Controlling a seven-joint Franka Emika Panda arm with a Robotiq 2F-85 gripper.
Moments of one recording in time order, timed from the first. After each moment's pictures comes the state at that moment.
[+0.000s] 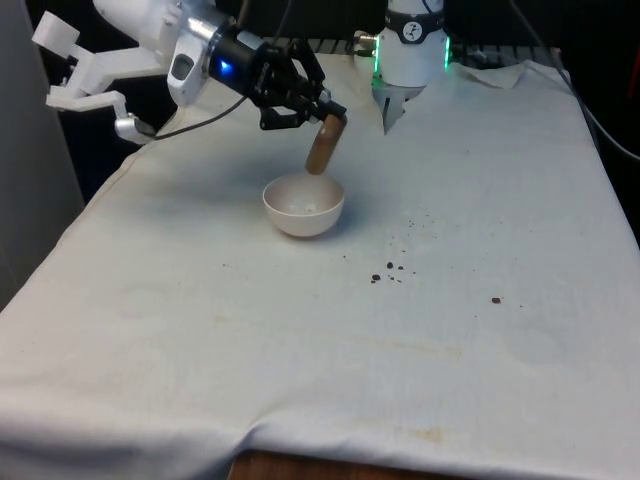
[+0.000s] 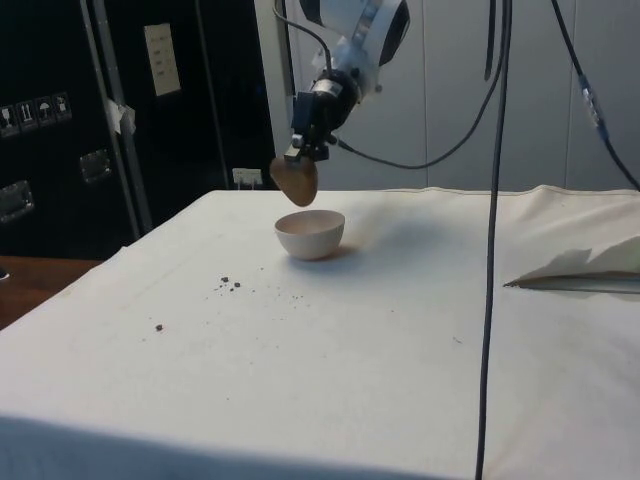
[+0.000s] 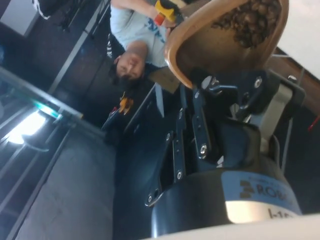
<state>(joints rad) -0.06 0.61 -0.58 -1.85 1.23 1.44 -1.11</state>
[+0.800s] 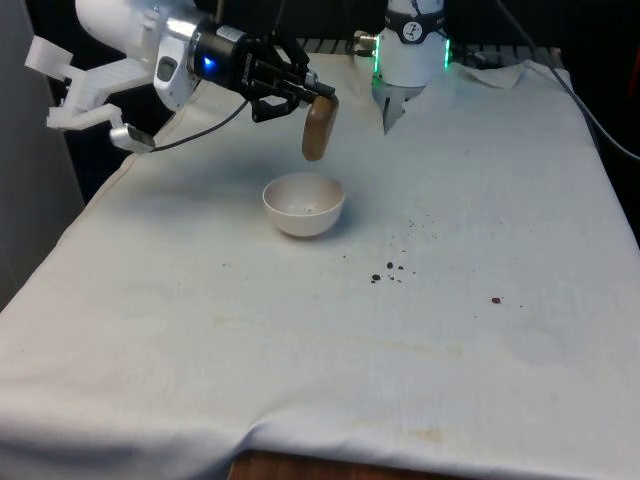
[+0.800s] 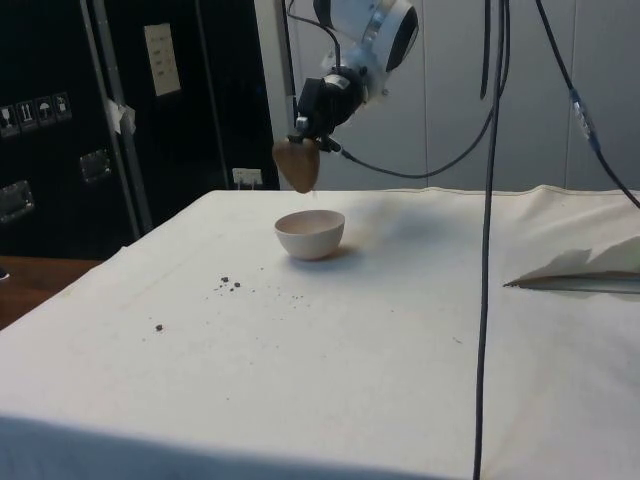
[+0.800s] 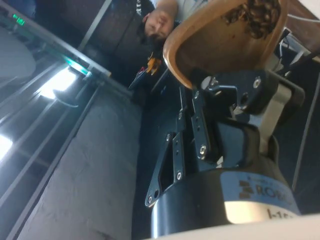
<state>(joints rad) -0.08 0.71 -0.65 -1.78 1.34 1.21 -1.12</state>
